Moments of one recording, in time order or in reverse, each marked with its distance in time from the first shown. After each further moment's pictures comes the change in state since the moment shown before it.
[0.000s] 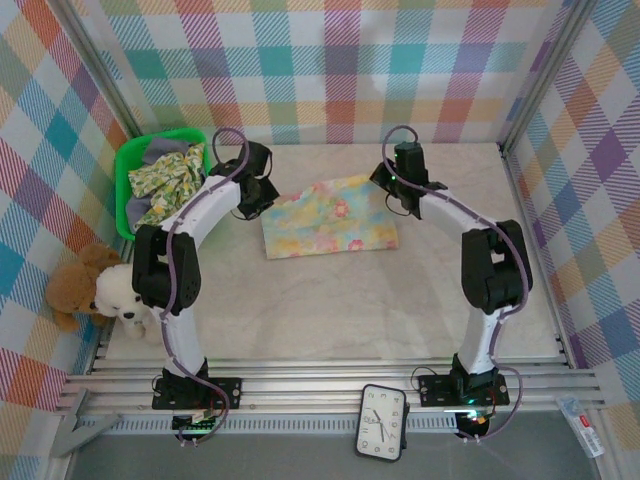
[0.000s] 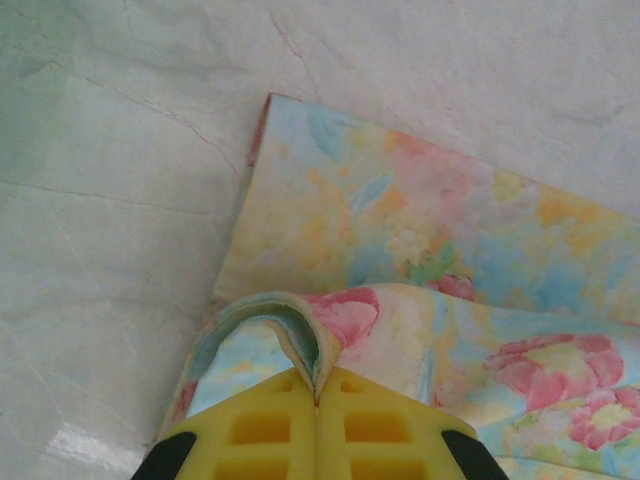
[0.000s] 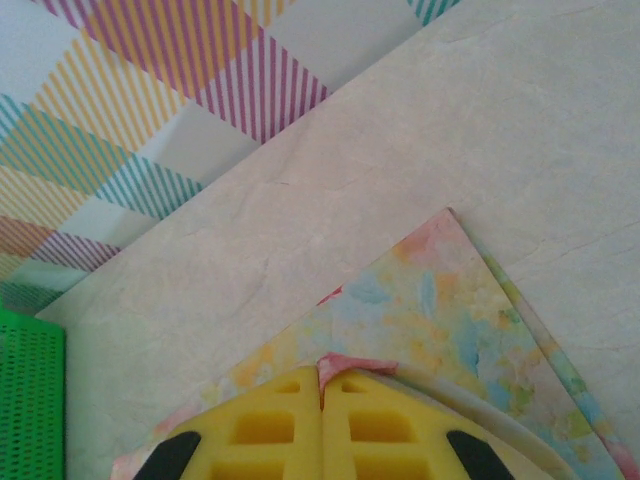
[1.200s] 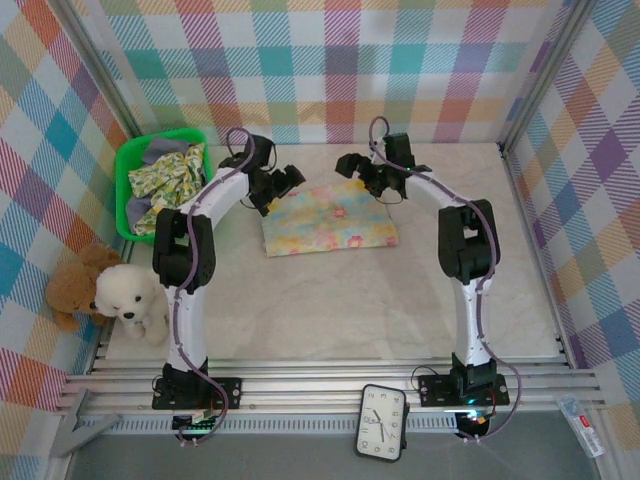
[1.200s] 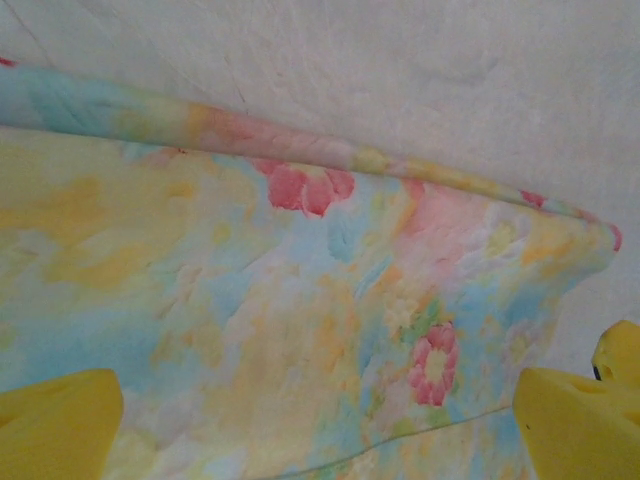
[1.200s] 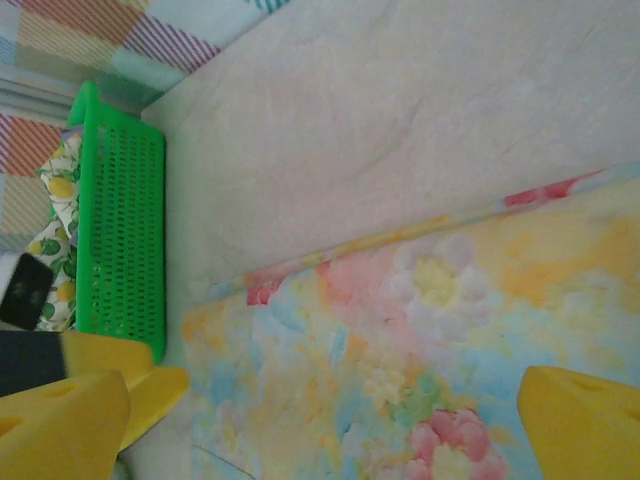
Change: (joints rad) left arm 0.017 0.236 0.184 0.114 0.334 -0.002; right arm -0.023 0.338 0.377 -0.172 -0.565 -0.111
